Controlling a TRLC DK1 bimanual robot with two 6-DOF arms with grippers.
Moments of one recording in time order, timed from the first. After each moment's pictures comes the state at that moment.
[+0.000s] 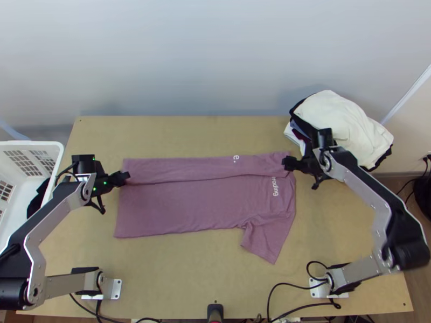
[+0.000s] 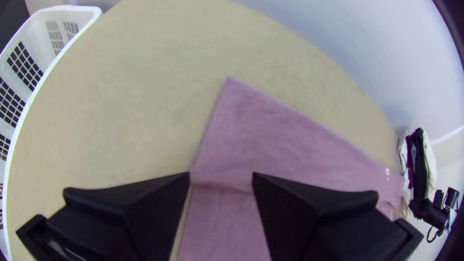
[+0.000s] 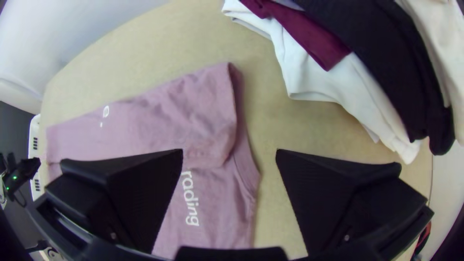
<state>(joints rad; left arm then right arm) 0.07 1.38 0.80 -0.34 0.10 -0.35 0.14 1.58 1.10 -0.54 -0.07 0.29</state>
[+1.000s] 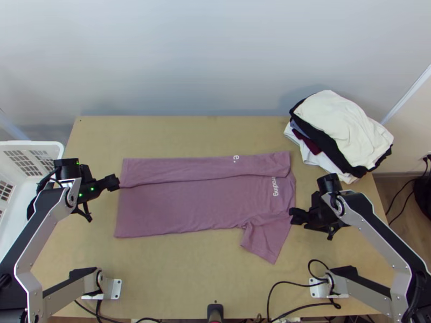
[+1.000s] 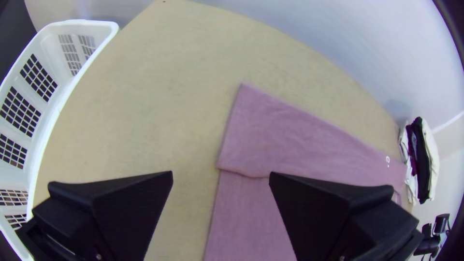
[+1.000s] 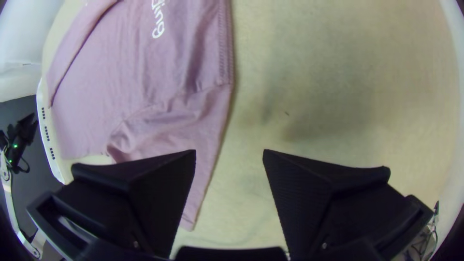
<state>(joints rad) 0.14 1.20 0.80 -0.50 0.10 -0.23 0.15 1.21 0.69 -0.87 -0.25 0.38</state>
